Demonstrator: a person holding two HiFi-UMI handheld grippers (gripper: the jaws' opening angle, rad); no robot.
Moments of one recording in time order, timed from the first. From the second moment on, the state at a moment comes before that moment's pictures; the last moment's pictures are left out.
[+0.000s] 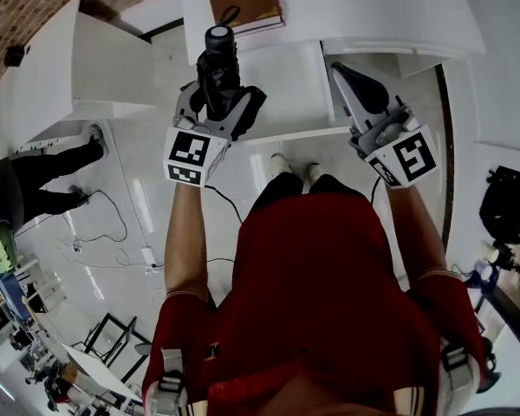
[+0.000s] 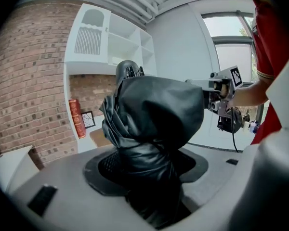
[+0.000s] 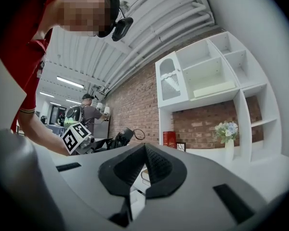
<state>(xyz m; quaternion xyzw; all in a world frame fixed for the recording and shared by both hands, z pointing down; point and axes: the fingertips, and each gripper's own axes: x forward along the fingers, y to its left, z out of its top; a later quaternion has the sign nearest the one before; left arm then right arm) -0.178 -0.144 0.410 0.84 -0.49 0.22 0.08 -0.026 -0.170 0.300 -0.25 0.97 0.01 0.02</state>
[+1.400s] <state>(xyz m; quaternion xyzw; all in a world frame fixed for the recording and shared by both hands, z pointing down) -0.139 -0.171 0.630 0.86 -0.28 0.38 0.19 -0.039 -0.213 0.330 -0.30 0.95 0.00 -0.05</state>
